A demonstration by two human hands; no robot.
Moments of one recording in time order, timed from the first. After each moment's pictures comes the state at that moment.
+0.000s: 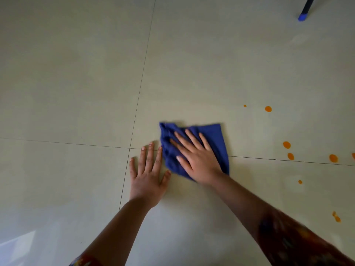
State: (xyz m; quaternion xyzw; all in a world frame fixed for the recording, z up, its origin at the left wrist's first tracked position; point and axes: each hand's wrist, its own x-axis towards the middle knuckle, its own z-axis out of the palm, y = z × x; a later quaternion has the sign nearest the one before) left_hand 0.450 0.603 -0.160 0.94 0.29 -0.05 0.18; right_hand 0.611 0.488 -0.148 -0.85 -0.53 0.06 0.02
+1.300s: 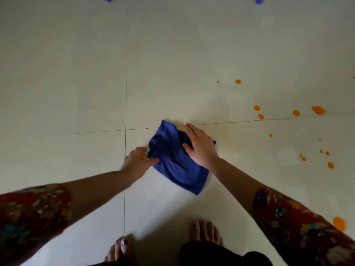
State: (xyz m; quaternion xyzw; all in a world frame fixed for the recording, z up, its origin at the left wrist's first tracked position) left_hand 0.422 0.608 -0.079 0.77 0.41 -0.20 0.45; right_hand 0.559 0.431 -0.100 -0.91 -0.32 0.18 0.16
